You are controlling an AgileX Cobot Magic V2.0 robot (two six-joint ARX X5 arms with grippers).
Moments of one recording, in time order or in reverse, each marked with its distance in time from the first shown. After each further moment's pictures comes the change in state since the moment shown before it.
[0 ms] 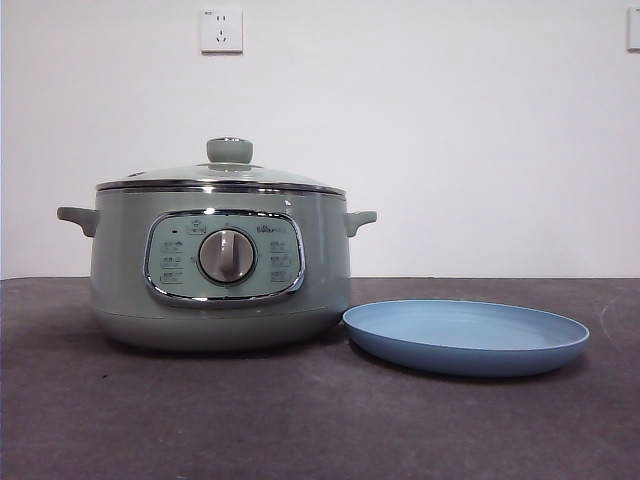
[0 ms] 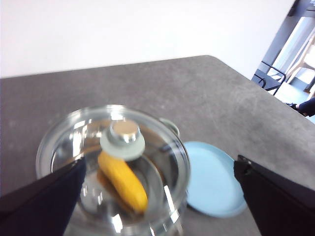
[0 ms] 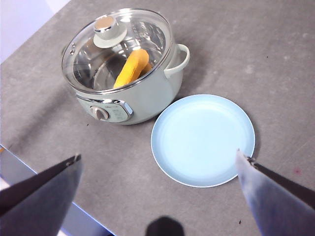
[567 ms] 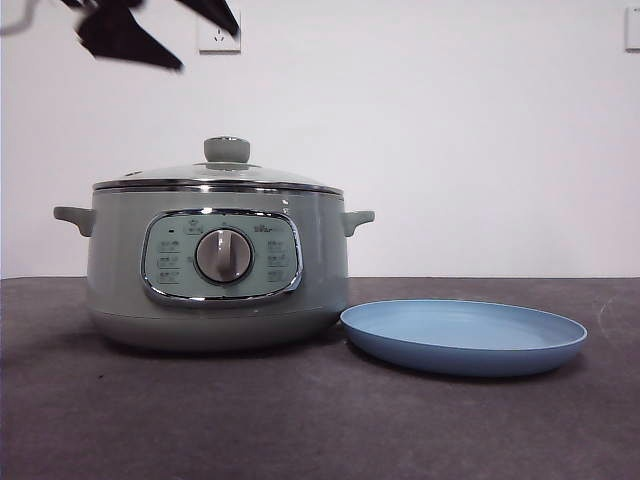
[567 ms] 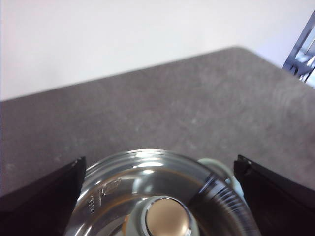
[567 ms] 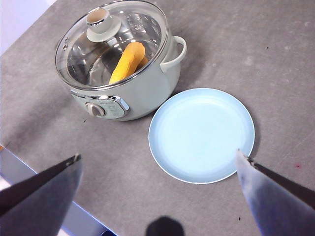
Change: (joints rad) left arm -0.201 0.575 0.274 0.250 -0.245 0.039; right arm 0.000 0.036 0.000 0.000 0.000 0.000
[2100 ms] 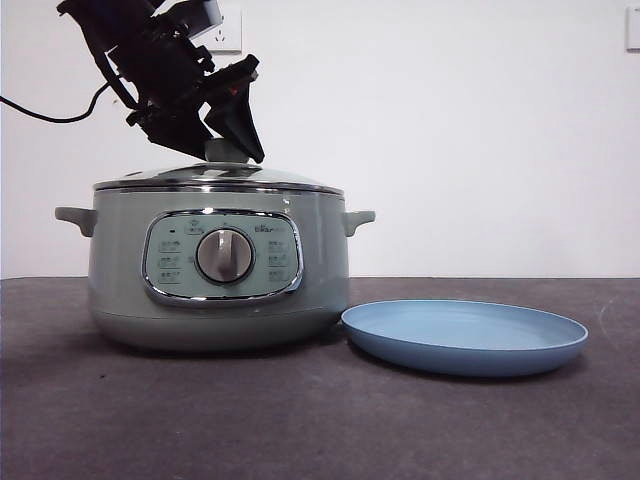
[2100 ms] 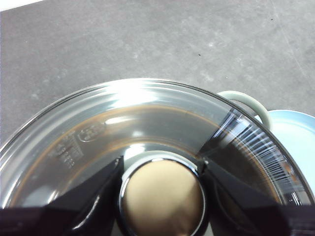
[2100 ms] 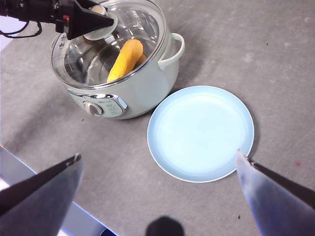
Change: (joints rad) left arm -0.095 0.187 0.025 -0.095 -0.148 0.056; right arm 0.000 0.015 0.000 0.000 0.003 0.000
